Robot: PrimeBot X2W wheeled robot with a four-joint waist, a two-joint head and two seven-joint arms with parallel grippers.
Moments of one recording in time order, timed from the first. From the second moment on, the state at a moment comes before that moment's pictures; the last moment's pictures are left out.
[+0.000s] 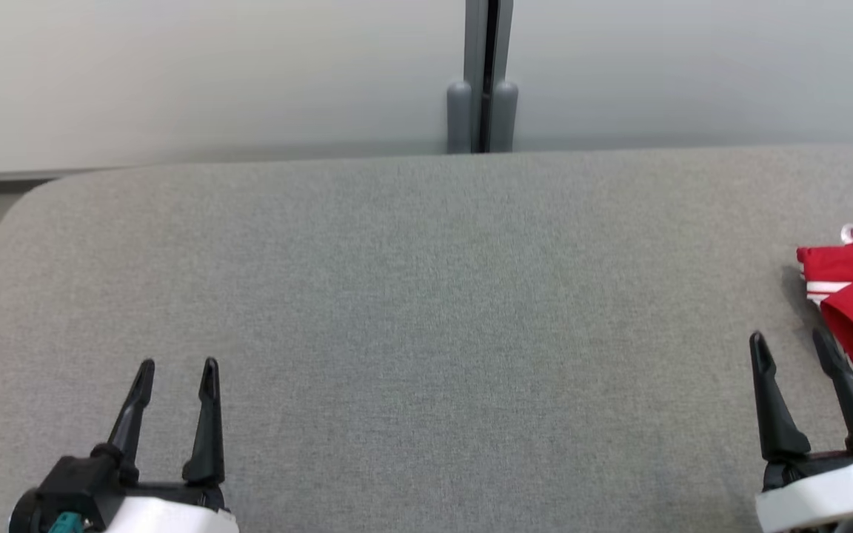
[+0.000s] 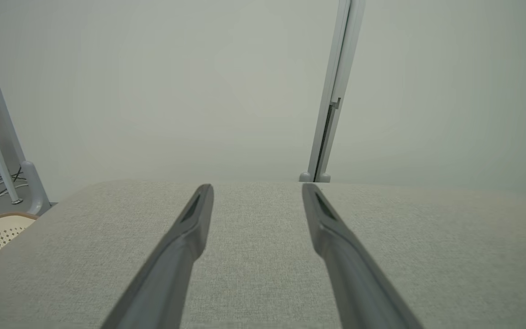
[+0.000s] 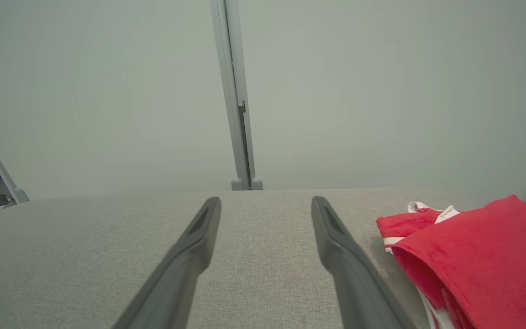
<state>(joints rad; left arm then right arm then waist) 0.05 0.24 -0.18 0.01 -0.40 0.11 -0.26 0.07 -0.15 -0.02 -0.10 0.25 0.13 -0.02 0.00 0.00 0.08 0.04</state>
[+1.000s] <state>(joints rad) 0.13 0.26 -0.21 0.00 -0.40 0.15 -0.20 0.17 -0.13 -0.05 -0.17 0.24 0.13 0.04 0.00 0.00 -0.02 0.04</state>
